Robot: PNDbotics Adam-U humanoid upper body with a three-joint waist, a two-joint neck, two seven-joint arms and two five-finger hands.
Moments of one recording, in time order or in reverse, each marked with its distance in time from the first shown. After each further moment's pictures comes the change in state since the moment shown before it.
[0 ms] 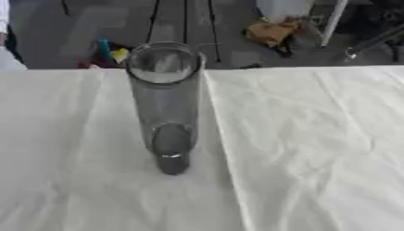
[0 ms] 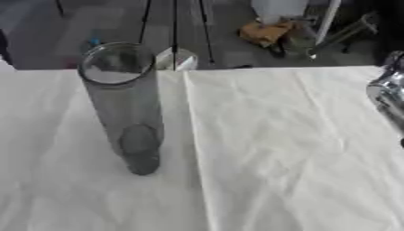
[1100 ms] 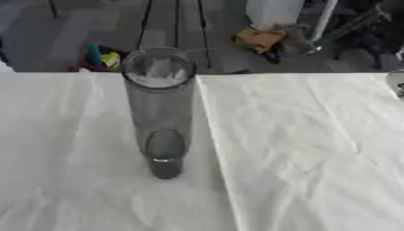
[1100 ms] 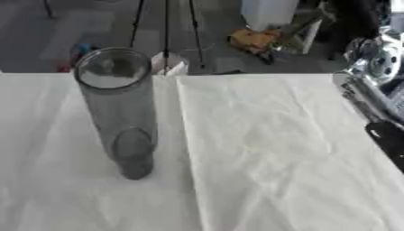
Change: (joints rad) left arm -0.005 0.008 -0.010 0.000 0.010 0.008 -0.009; right arm -0.114 0.001 0.042 0.000 -0.095 0.031 0.074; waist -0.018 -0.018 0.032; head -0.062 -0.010
